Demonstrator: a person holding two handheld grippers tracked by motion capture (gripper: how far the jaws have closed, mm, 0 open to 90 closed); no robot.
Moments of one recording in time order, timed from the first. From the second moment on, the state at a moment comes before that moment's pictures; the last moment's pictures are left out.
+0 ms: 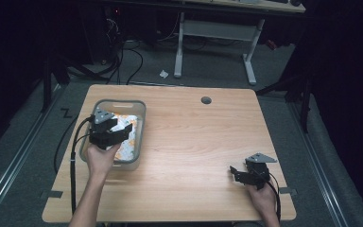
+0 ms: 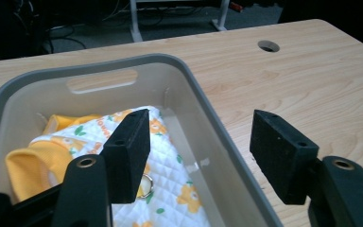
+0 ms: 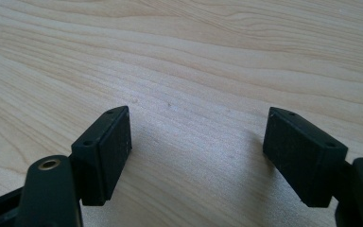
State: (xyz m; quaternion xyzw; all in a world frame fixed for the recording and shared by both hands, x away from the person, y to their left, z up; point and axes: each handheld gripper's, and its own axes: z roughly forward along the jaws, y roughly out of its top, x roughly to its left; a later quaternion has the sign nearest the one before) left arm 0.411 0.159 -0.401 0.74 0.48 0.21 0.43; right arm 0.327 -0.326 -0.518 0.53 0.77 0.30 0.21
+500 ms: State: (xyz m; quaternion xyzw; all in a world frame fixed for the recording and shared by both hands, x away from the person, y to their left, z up) left arm 0.398 0.131 -0.398 0.75 0.45 0.19 0.44; right arm 0.327 -0.326 -0.518 0.53 0.77 0.30 0.21
